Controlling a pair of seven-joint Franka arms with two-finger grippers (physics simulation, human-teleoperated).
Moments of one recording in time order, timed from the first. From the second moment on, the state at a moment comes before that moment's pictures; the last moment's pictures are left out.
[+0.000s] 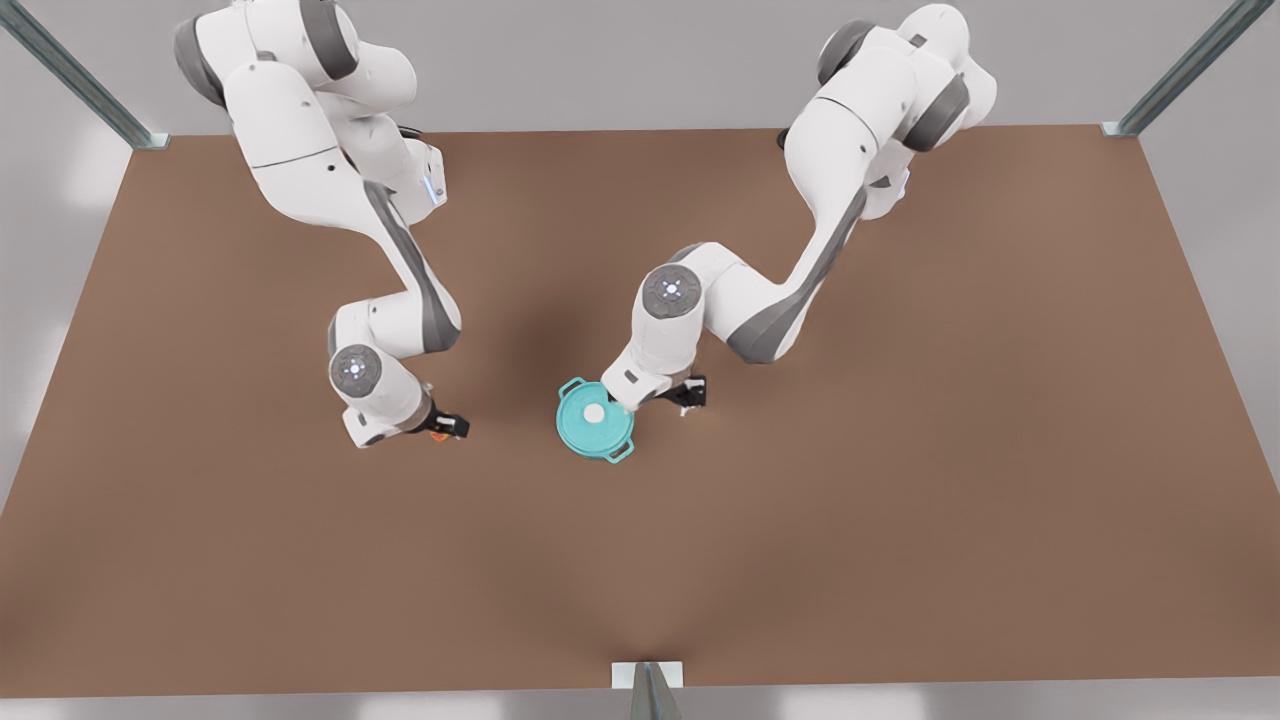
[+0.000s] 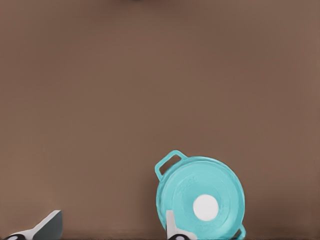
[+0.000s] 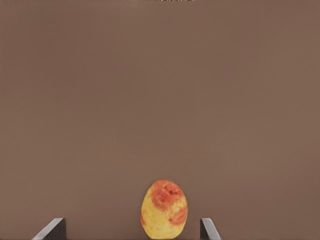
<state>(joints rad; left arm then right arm) -0.64 0.70 -0.15 -1.22 0.16 2.02 -0.74 0.22 0.43 0.05 -2.03 0.03 2.45 0.48</state>
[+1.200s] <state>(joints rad) -0.84 1.01 -0.07 -1.06 0.31 2.23 -1.16 0.27 0.50 -0.01 -2.14 -0.08 2.60 0.69</state>
